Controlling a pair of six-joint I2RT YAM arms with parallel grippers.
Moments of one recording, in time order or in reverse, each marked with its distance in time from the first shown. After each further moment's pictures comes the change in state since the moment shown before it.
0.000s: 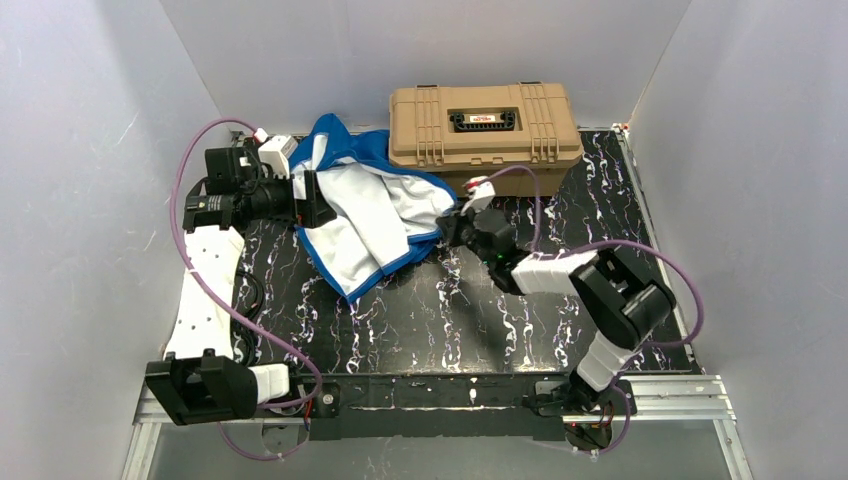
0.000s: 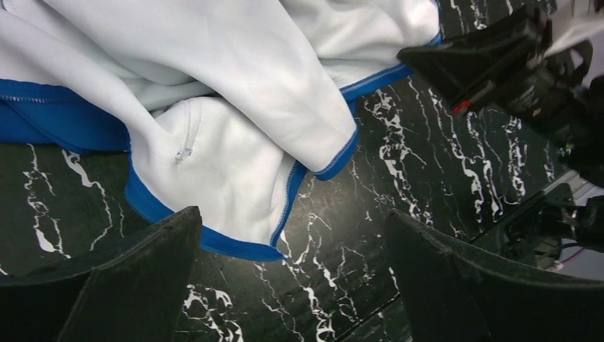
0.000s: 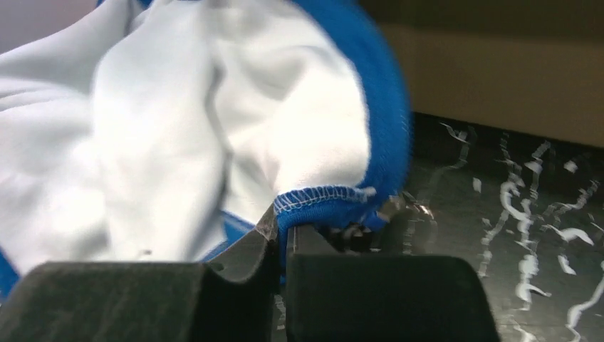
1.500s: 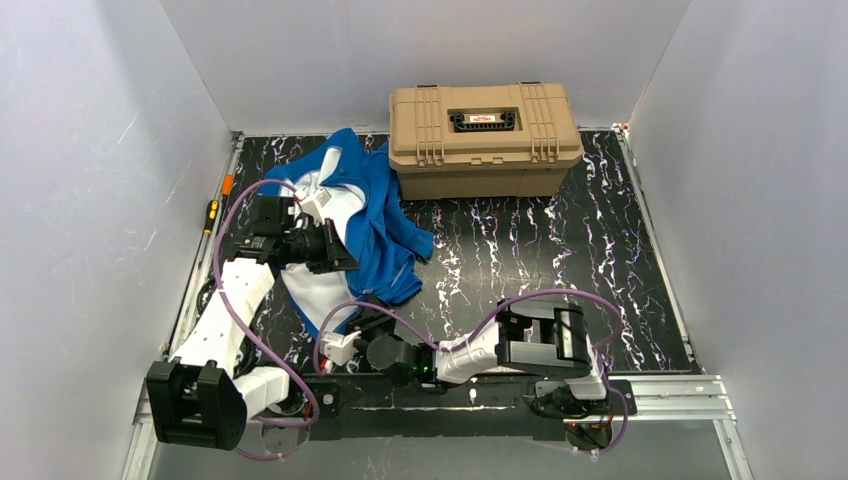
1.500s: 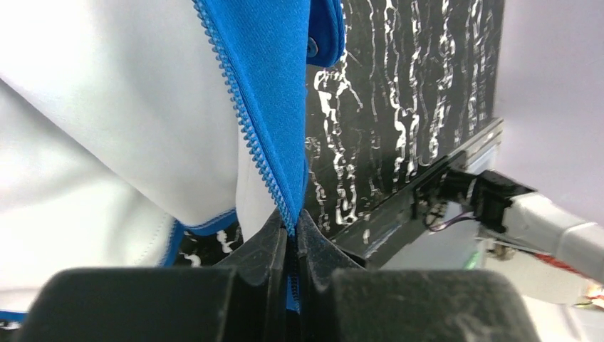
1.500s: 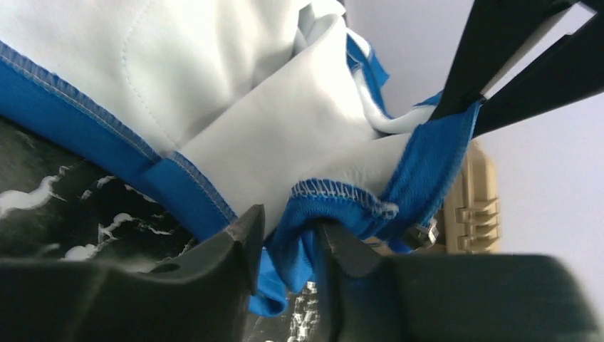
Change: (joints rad) left arm -0.196 -0.117 -0.431 0.186 0.032 -0.435; right arm 0.883 0.277 0.223 0.046 0.756 -1.445
